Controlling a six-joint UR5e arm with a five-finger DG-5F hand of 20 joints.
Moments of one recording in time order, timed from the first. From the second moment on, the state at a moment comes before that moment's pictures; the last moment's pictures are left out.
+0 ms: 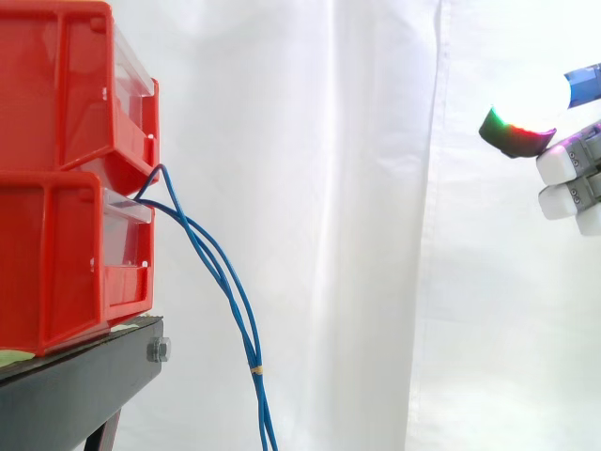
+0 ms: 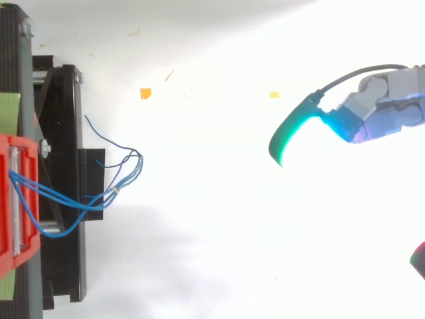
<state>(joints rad) 0.25 -1.79 -1.60 -2.99 -1.05 -0.20</state>
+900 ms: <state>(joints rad) 0.27 -1.98 -1.56 -2.75 -0.94 -0.45</state>
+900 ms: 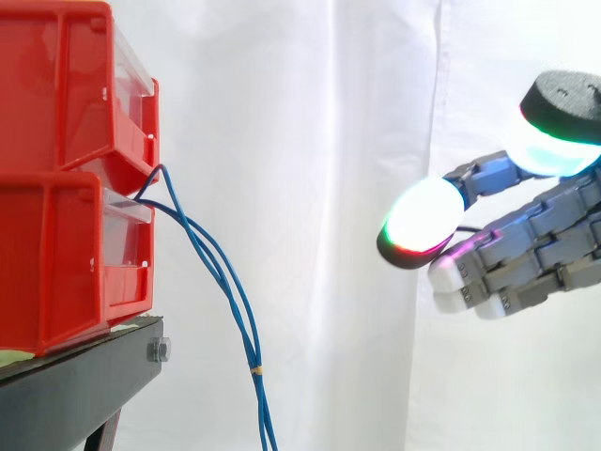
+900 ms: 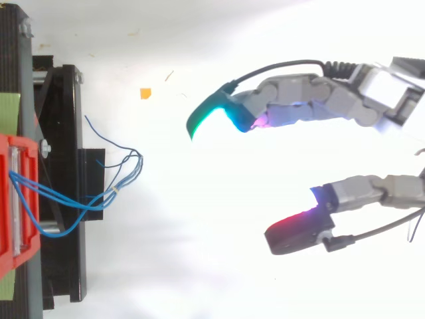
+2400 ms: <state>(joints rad) 0.23 -2.37 -1.27 -2.50 -0.96 -0.68</state>
